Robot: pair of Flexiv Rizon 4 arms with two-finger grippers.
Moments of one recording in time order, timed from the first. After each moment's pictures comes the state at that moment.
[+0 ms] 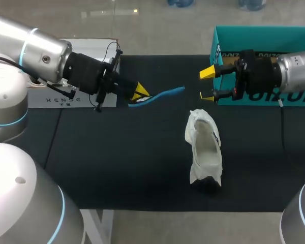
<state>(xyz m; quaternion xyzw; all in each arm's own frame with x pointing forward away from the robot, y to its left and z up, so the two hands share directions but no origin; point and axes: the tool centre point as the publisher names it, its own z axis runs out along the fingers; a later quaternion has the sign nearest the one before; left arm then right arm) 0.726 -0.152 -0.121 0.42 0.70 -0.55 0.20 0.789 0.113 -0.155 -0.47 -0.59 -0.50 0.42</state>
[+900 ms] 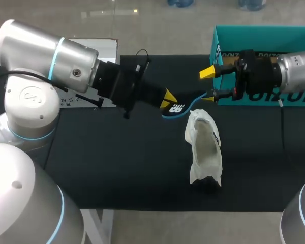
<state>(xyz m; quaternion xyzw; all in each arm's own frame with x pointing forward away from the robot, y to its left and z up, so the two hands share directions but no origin) 0.720 -0.214 -0.127 0.45 0.70 -0.50 0.26 0.789 0.113 -0.155 -0.47 -0.59 -0.50 0.42</state>
